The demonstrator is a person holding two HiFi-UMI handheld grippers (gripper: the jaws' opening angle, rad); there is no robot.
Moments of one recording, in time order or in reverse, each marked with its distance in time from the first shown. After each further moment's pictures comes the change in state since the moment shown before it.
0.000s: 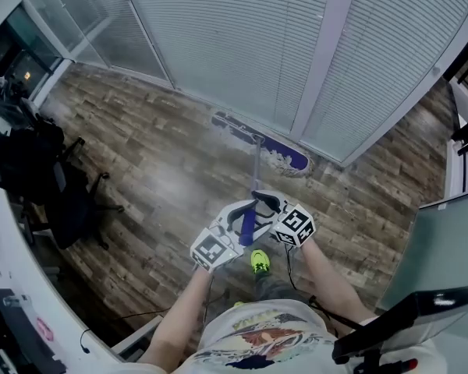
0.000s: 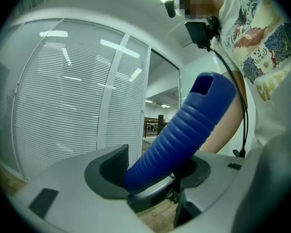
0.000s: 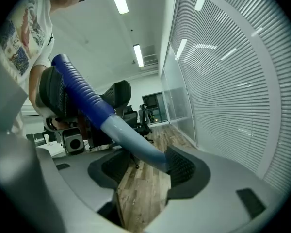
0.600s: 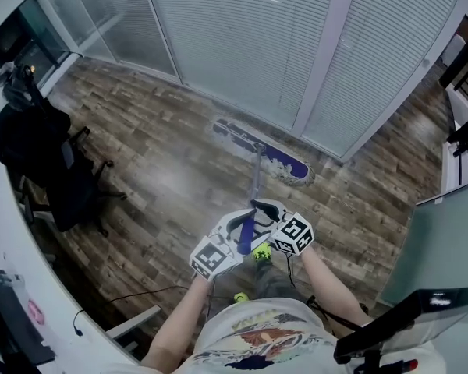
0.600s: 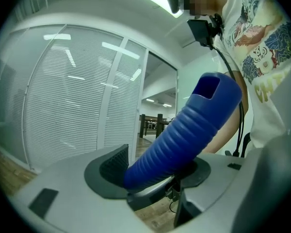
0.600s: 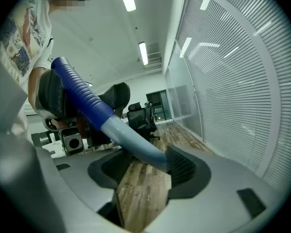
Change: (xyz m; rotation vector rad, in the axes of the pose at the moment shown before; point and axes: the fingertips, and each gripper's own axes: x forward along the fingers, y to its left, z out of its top) left arm -0.114 -0.127 -0.021 -0.031 0.013 0.034; right arm -0.021 0.167 -0.041 0.001 0.023 0.020
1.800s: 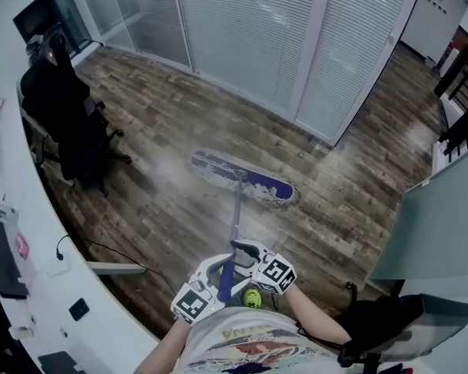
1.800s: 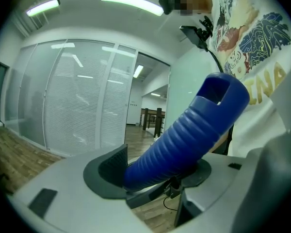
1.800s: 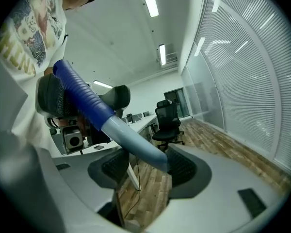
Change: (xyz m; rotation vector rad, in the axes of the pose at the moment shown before) left arm -0.202 -0.455 -0.055 -0.049 0.075 0.130; right arm -0.204 0.446 -0.144 0.009 0.005 0.167
